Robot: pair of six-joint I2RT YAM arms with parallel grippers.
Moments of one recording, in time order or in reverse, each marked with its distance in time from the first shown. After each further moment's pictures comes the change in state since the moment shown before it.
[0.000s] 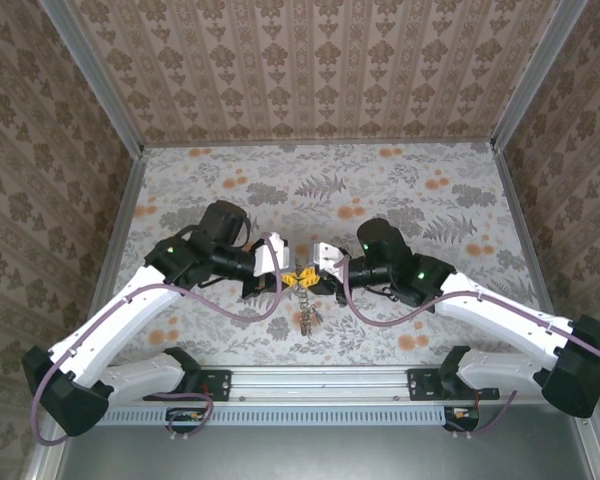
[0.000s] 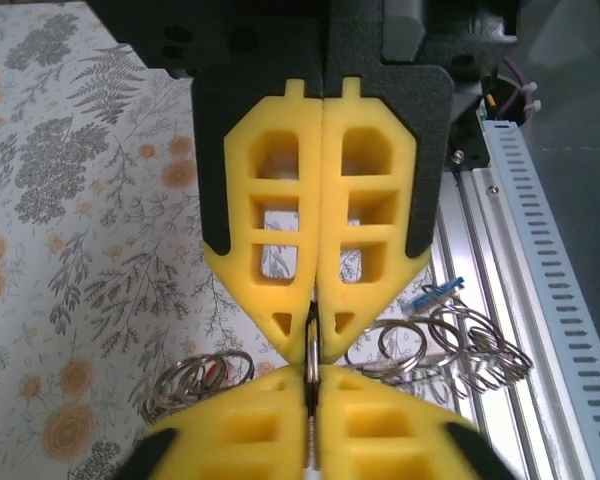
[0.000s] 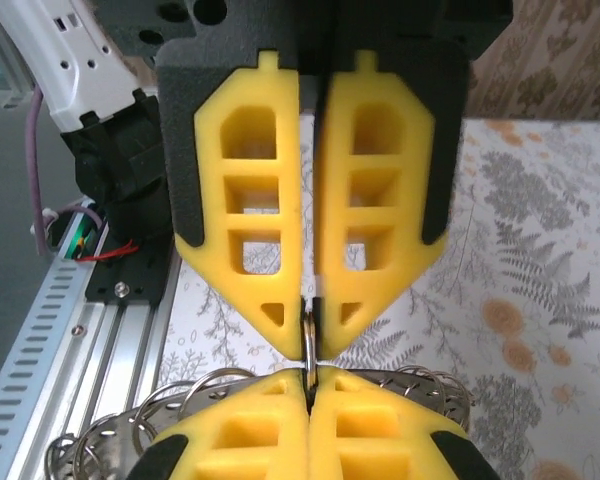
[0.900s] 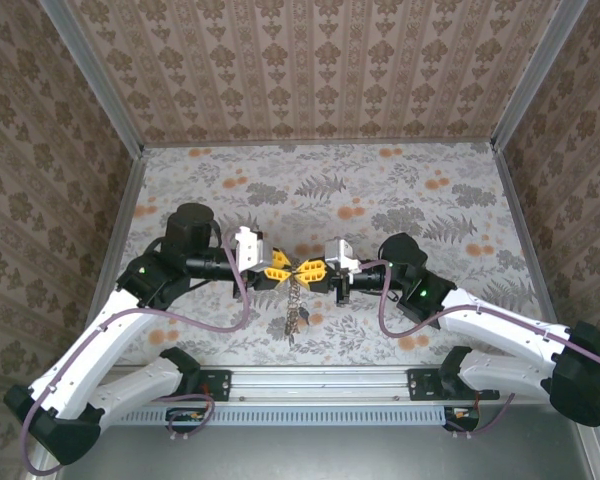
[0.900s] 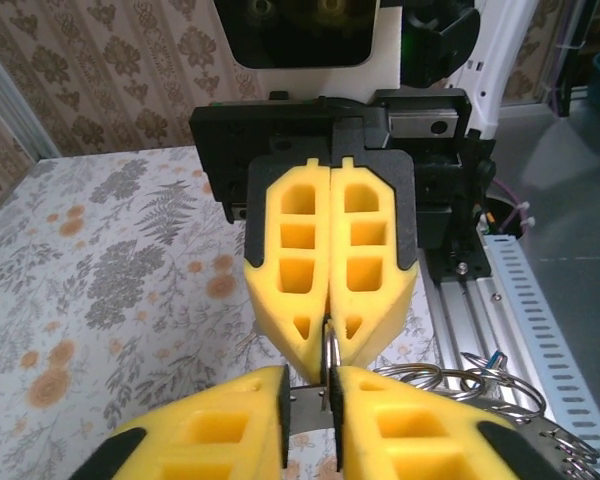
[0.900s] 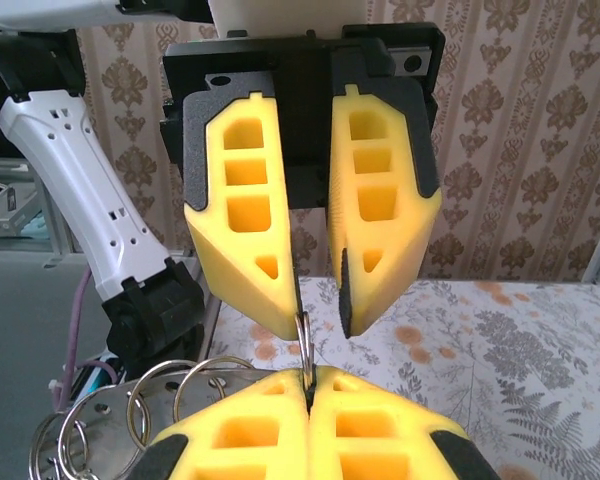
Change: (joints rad) left arm 0.066 -0.162 -0.058 0.198 0.157 -0.129; right arm 0.000 -0.056 -0.191 0.576 -0.084 0.250
